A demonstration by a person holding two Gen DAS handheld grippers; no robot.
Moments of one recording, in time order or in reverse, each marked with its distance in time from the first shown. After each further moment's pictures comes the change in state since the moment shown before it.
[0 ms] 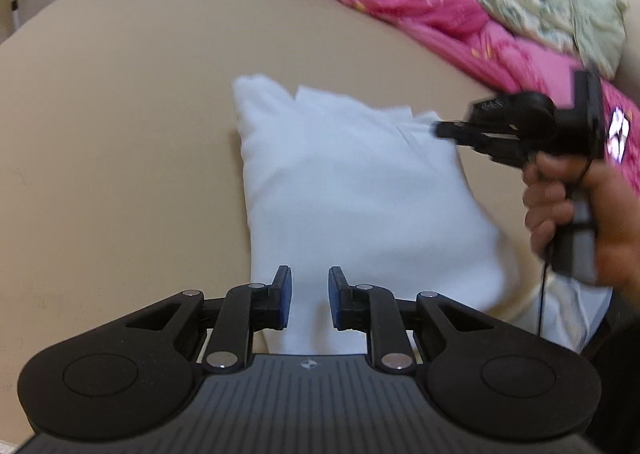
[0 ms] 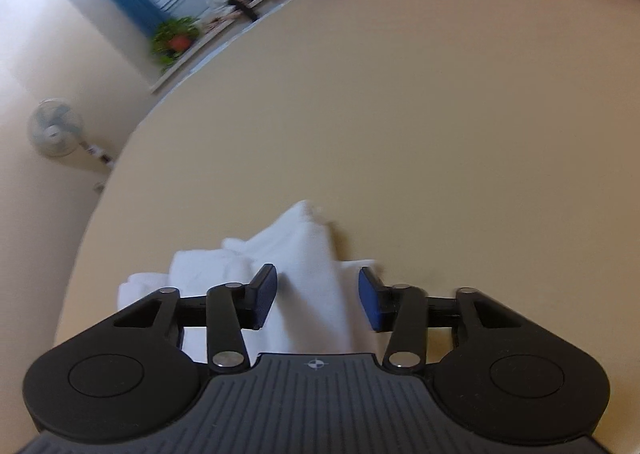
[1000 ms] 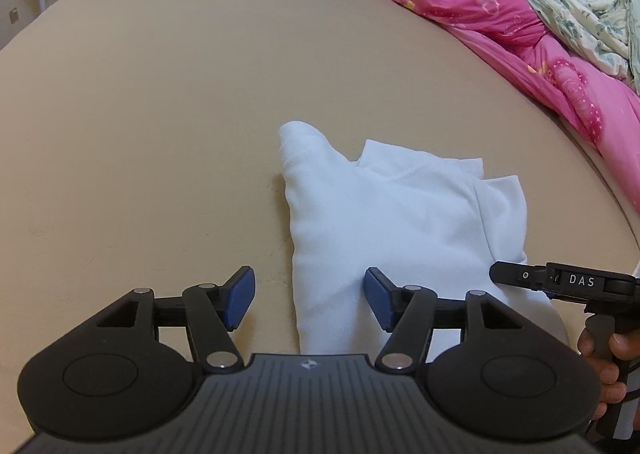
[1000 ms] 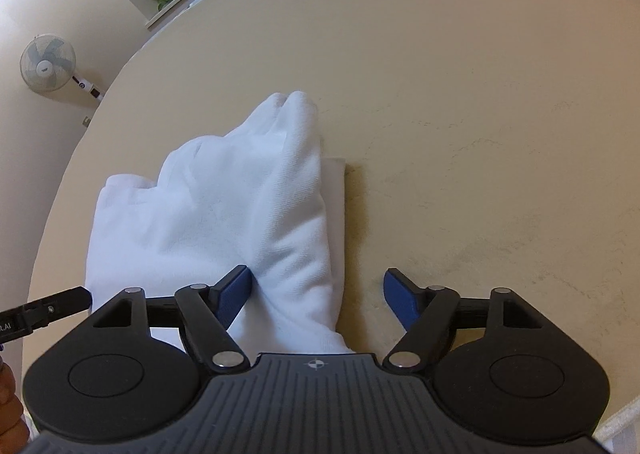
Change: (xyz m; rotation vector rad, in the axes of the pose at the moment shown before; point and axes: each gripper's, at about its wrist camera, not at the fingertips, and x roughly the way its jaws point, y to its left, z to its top) left arm 0.039 0.023 0.073 -0.057 0.076 0.096; right arm -0.002 -0.005 -0.028 -0.069 0.224 -0.051
